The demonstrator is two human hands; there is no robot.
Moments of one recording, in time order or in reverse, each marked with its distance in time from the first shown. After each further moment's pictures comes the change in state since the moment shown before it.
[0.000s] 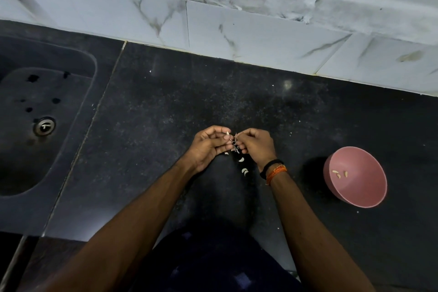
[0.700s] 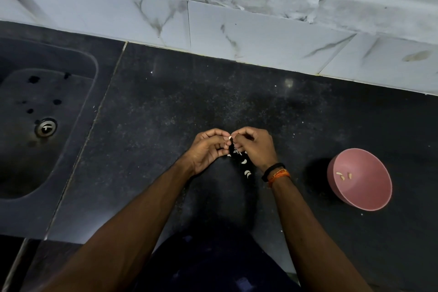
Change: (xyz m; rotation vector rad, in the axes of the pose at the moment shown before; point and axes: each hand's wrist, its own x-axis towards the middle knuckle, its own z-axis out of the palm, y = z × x) left_hand 0.003 0.005 -0.009 -0.039 -0.064 -0.050; right_hand -0.007 -0.009 0.002 -0.089 -0.073 -0.232
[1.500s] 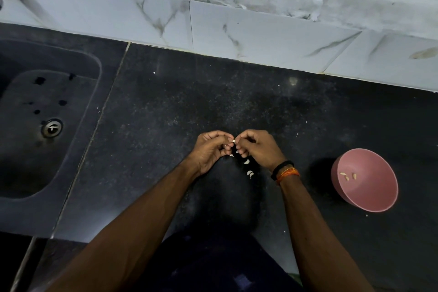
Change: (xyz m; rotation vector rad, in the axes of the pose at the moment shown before) left_hand 0.000 -0.002 0.010 0.056 0.135 0.029; right_hand 0.009 0.007 -0.011 -0.032 -0.226 0.050
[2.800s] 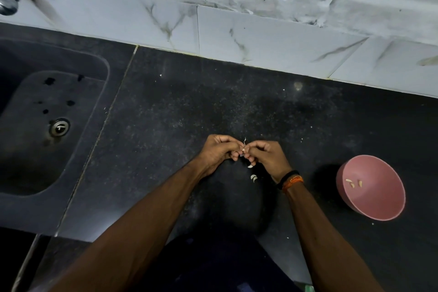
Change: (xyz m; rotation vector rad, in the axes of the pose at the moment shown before) left_hand 0.004 -0.001 0.007 0.226 -0.019 -0.004; right_hand -0.003 0.027 0.001 0.309 0.011 -0.004
